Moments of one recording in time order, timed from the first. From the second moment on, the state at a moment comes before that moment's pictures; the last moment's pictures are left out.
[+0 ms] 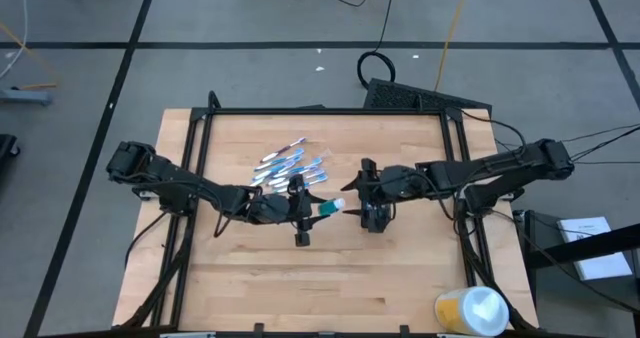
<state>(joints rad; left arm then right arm) -0.26 1.55 0.93 0.24 -0.39 0.02 0.15 1.31 1.02 -0.21 0.10 -0.01</state>
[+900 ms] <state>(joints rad) -0.24 1.55 0.93 0.22 -0.39 -0.01 0.13 1.34 1.03 -0.14 0.05 -0.01</state>
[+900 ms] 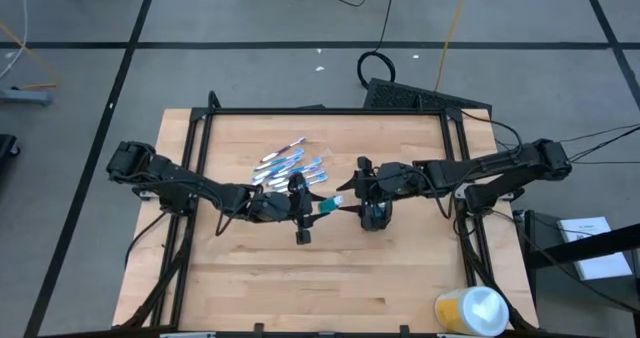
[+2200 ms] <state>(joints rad) -0.24 1.55 0.93 0.21 -0.39 -0.01 0.13 1.34 1.02 -0.14 0.05 -0.02</state>
